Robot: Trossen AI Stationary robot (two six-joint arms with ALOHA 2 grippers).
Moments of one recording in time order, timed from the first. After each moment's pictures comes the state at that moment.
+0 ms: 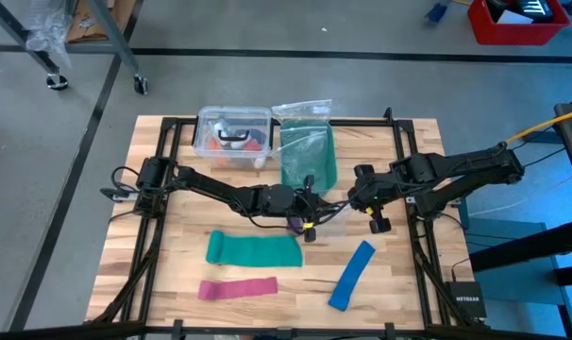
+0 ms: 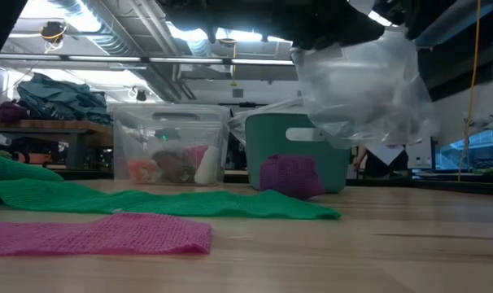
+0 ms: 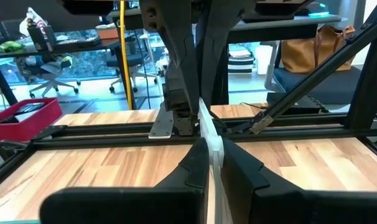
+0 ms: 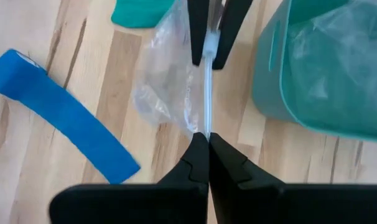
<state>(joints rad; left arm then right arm) -0.13 1.95 1.30 0.57 -0.16 0.06 0.22 1.22 1.27 -1.20 0.06 -0.02</state>
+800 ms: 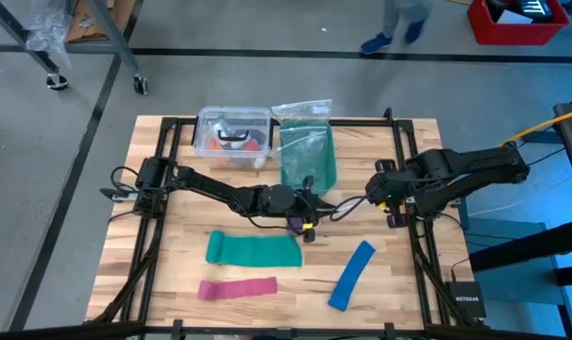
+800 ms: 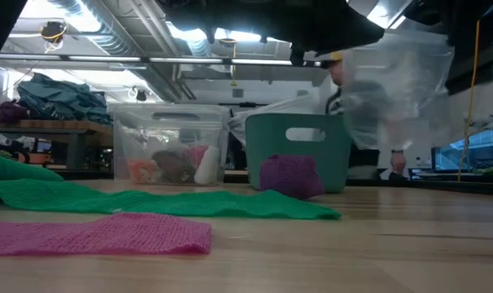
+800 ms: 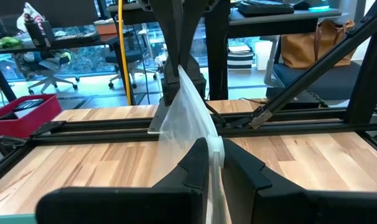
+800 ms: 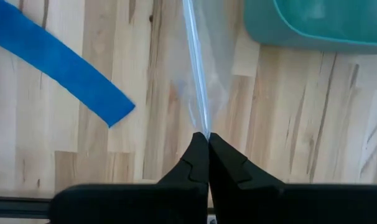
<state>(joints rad) -0.13 1.95 1.30 0.56 -0.16 0.06 0.22 1.13 1.27 -1.45 0.09 0.08</state>
